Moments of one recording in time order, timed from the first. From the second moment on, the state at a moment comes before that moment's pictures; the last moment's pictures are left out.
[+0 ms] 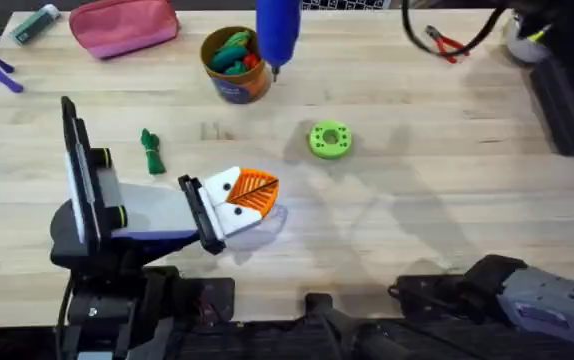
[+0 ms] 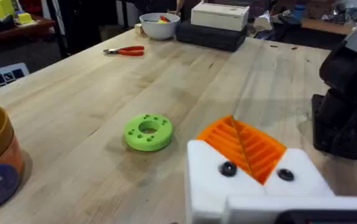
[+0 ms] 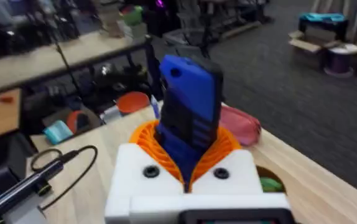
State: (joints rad) left arm 0.01 0.01 0.01 -0.12 1.13 0.07; right arm 0.57 1.22 1.18 0.06 -0.45 0.13
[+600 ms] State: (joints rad) left arm 0.01 0.01 0.01 -0.12 1.13 0.07; right arm 0.58 1.21 0.97 0.48 -0.89 0.16
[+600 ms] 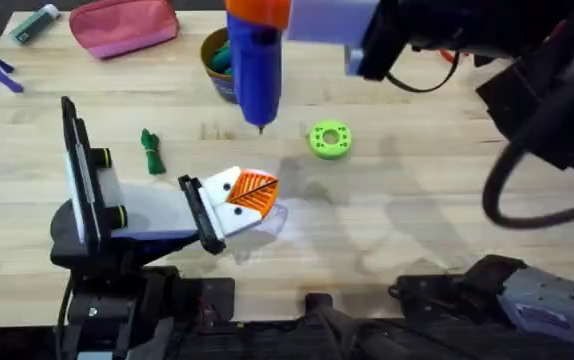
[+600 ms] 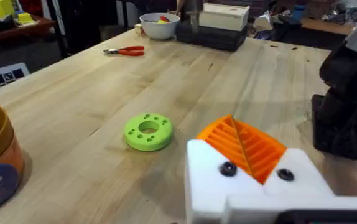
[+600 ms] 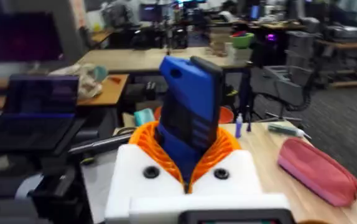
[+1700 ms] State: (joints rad) left arm 0.01 0.01 0.01 -0.12 1.13 0.07; right arm 0.67 1.28 0.97 0.49 -0.98 0.05
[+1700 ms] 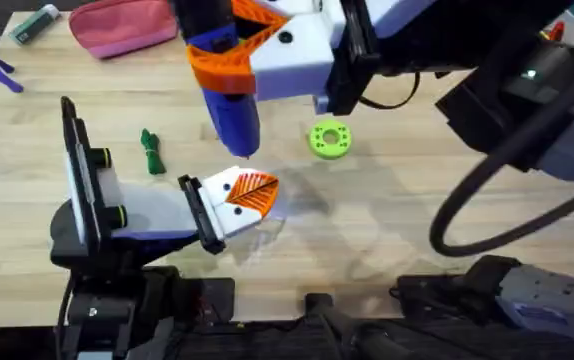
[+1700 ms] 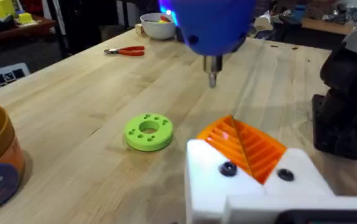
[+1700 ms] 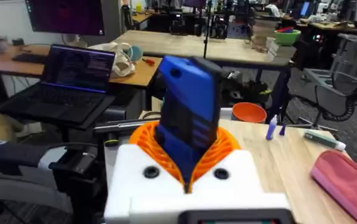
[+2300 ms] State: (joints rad) left arm 0.01 0.01 0.01 -0.12 1.13 0.07; right arm 0.77 1.29 0.97 0.50 -0.98 0.03
